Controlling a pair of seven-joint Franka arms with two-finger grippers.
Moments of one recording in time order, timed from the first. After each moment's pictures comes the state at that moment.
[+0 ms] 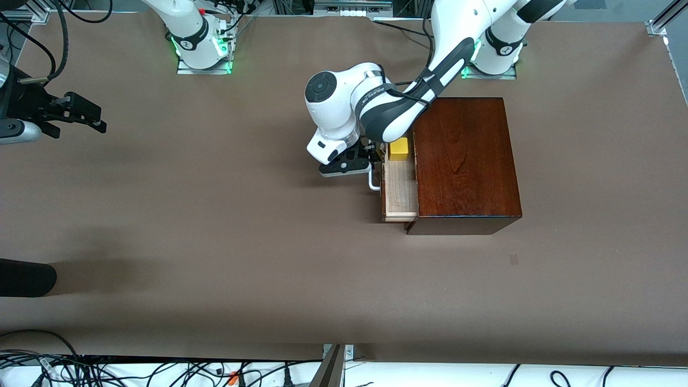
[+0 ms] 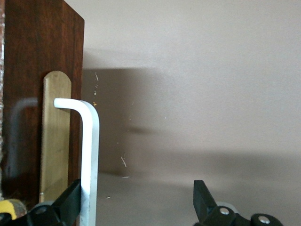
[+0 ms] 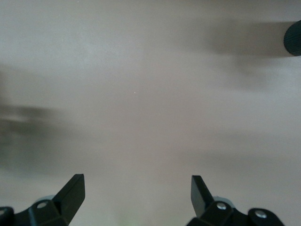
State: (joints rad) left arm -0.48 0.74 -0.49 -1.41 0.54 1.91 -1.17; right arm 0.12 0.03 -0.11 -1.56 0.05 1.56 -0.09
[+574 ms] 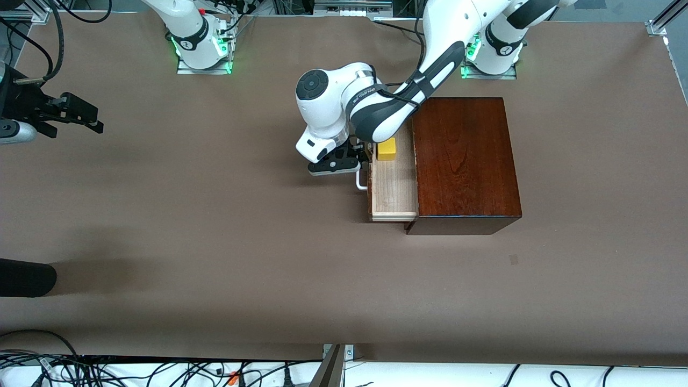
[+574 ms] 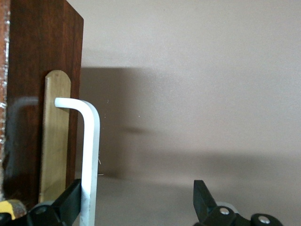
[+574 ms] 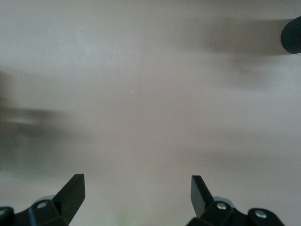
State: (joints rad) left arm -0.52 0.79 -0.49 -1.33 0.53 1.92 -1.18; right arm 0.12 0.03 -0.12 -1.56 0.05 1.55 -0.09
